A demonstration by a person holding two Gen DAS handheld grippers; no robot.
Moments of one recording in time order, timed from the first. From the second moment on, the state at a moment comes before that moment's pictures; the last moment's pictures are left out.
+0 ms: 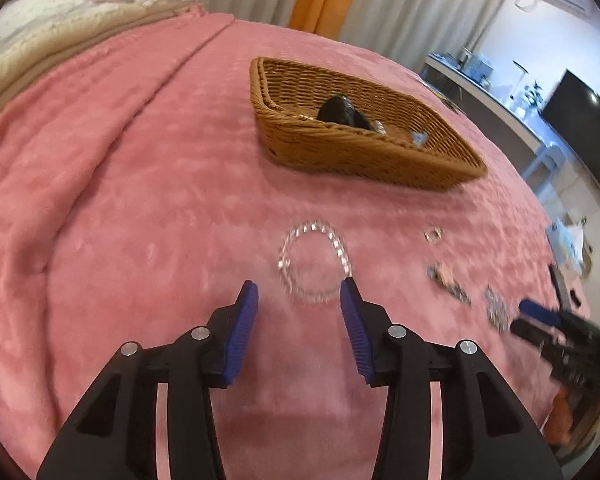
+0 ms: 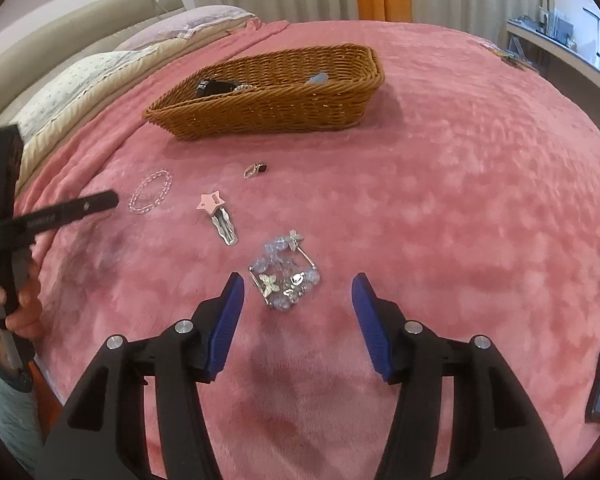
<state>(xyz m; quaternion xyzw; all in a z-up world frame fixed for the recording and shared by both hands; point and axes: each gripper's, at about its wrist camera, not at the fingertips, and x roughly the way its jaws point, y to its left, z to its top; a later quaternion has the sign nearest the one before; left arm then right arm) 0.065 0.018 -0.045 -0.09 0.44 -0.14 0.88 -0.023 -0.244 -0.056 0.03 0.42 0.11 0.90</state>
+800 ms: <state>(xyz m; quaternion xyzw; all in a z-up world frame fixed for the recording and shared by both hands) 0.043 -0.028 -0.039 0.00 0.39 -0.18 0.90 -0.028 -0.211 -0.045 0.00 0.38 0.12 0.92</state>
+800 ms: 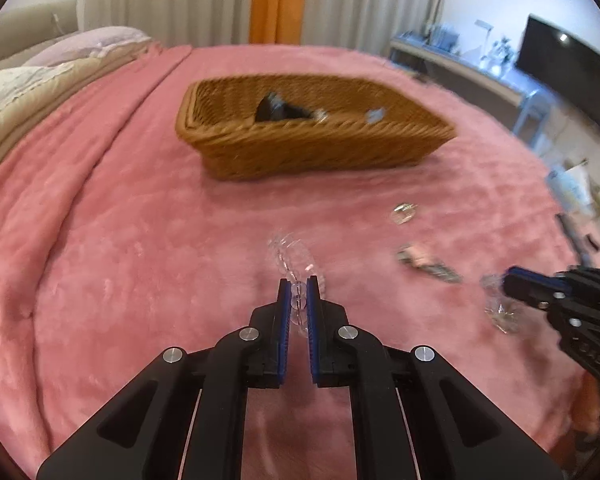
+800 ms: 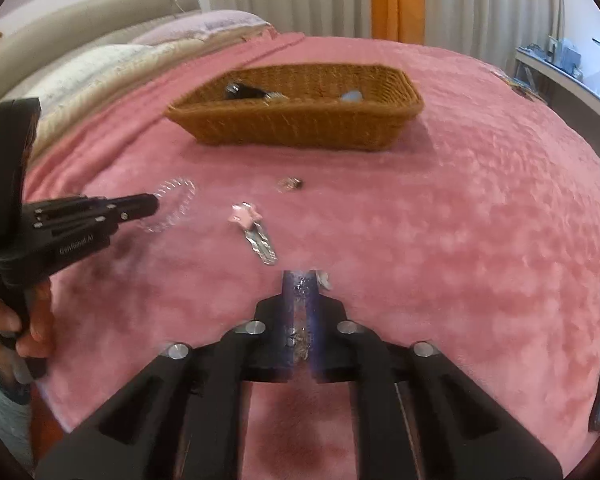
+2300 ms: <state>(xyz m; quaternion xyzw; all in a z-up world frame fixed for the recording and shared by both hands) 0.158 -0.065 0.074 -0.01 0.28 -0.19 0.94 0.127 -0.247 0.062 0.08 0.28 0.13 0.95</state>
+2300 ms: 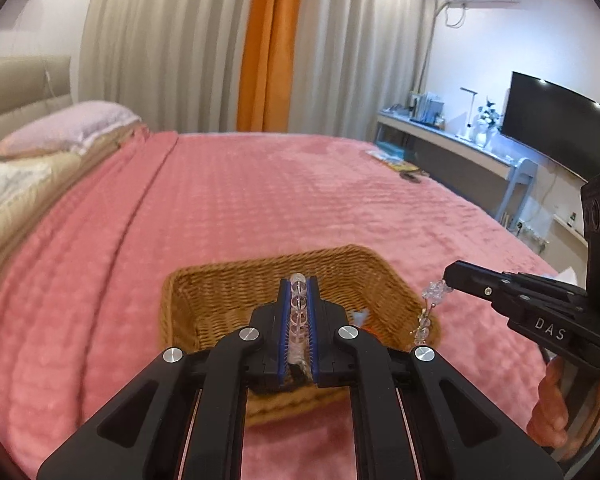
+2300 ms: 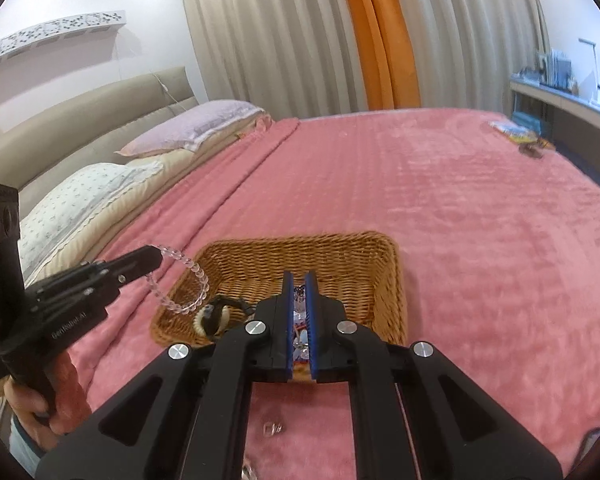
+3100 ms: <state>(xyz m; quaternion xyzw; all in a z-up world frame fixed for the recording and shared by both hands) 0.160 -0.053 0.051 -0.04 0.31 -0.19 0.93 0.141 -0.263 0.028 0.11 0.33 0.12 0.93</state>
